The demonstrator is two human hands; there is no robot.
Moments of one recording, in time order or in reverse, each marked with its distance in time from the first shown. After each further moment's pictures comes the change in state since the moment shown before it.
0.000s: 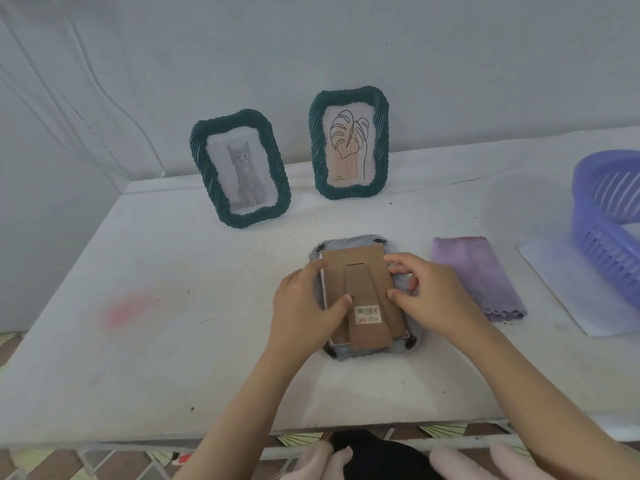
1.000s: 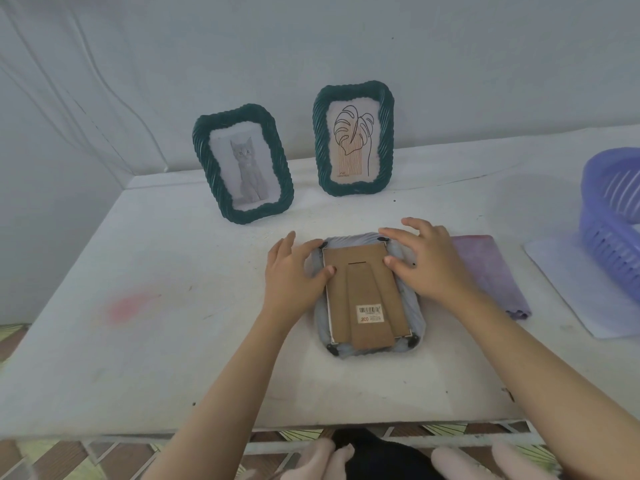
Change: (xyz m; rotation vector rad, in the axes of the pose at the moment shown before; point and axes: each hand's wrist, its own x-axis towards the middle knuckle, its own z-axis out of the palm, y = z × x) left_hand 0.044 -0.021 -0.003 0.123 0.023 -0.049; right_hand 0.040 0.011 -0.001 -0.284 0.053 -0.078
